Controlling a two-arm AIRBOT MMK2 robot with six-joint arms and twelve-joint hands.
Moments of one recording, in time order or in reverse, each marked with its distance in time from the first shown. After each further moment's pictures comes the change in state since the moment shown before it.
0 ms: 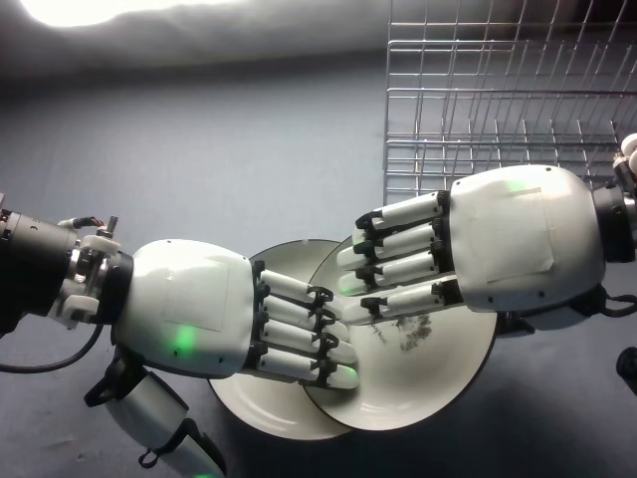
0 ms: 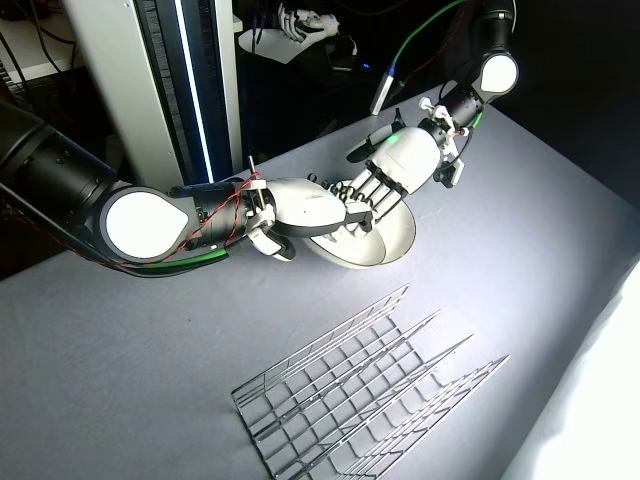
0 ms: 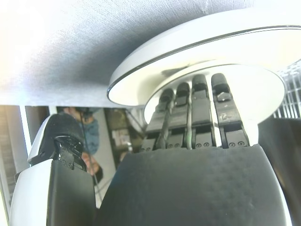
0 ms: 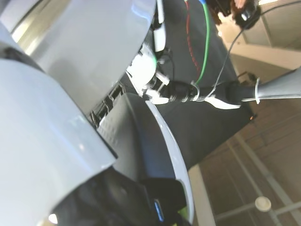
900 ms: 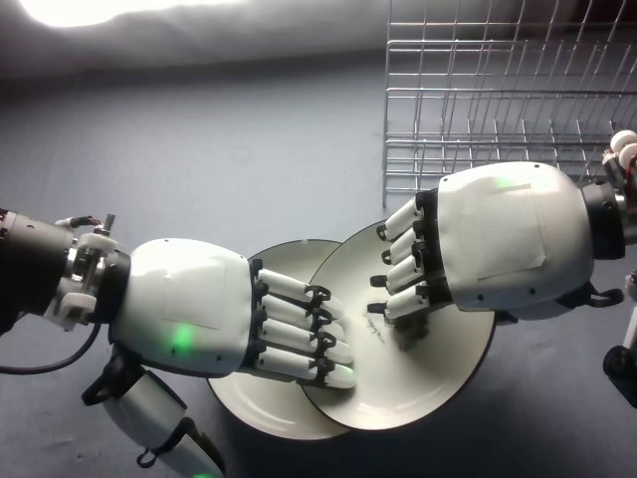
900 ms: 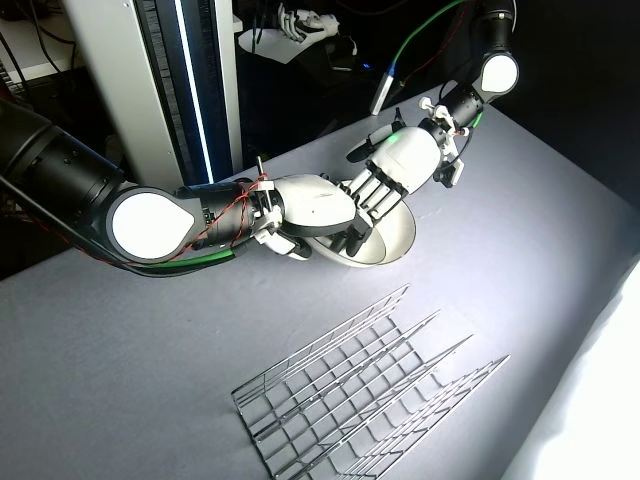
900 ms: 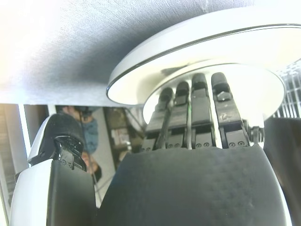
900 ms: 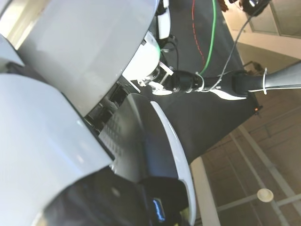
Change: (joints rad) left arm -0.002 0.019 -0.003 -0.023 -0.001 -0.007; right arm 0.012 -0.016 0.005 0.045 -0.006 -0.016
